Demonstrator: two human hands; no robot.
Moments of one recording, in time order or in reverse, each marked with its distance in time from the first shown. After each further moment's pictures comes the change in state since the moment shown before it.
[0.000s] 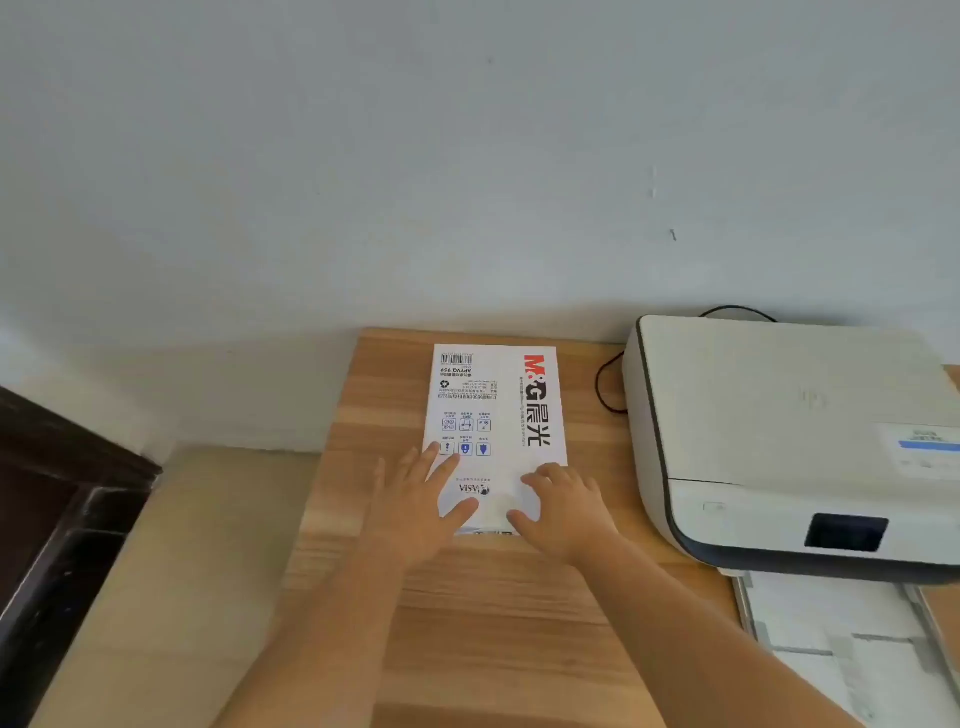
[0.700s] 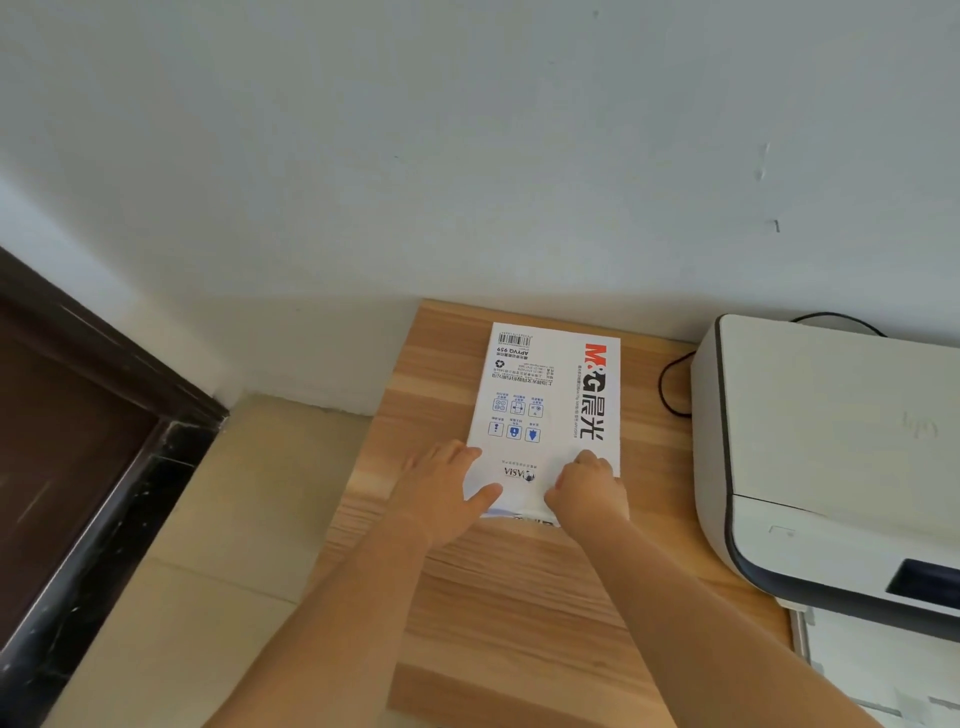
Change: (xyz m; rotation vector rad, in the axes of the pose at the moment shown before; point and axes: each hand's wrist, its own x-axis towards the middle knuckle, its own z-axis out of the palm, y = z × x) left_hand -0.013 -0.018 -0.003 -0.099 0.065 -0.053; right_hand 0.043 -0.026 0.019 -0.006 -0.004 0.154
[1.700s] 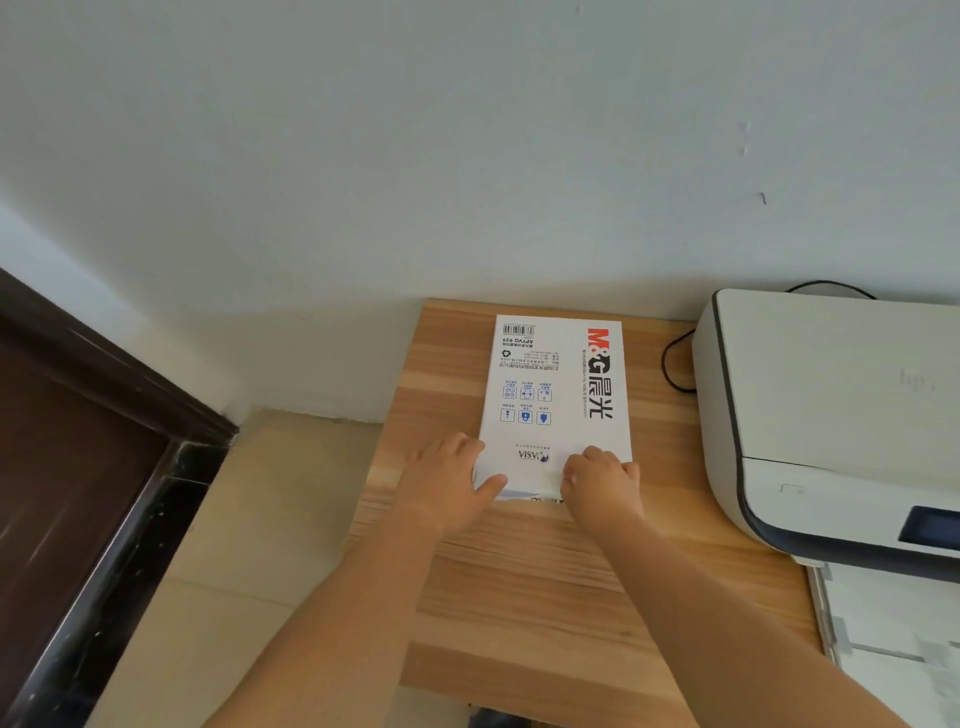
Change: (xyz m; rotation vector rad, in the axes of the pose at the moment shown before) left_hand -0.016 -0.009 -0.006 0.113 0.027 0.029; right_hand -0.024 0.007 0.026 -0.033 0.222 -0.106
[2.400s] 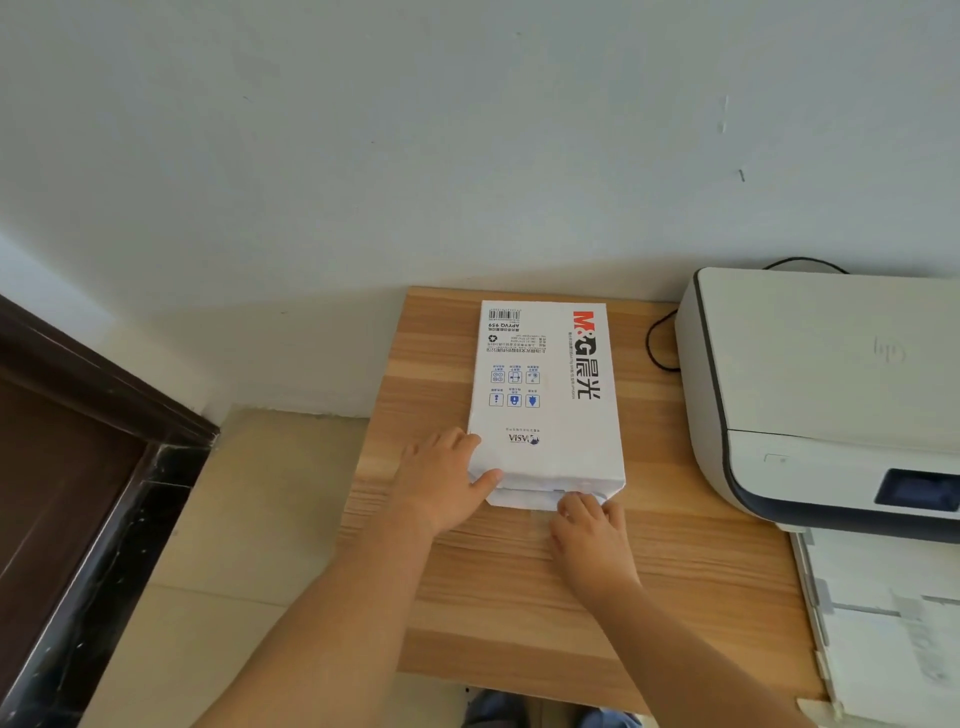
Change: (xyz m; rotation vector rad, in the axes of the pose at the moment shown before) left_hand -0.006 0.002 0.009 0.010 -0.024 0.048; right_hand -0.076 0.009 0.059 -0.119 0.150 -0.199
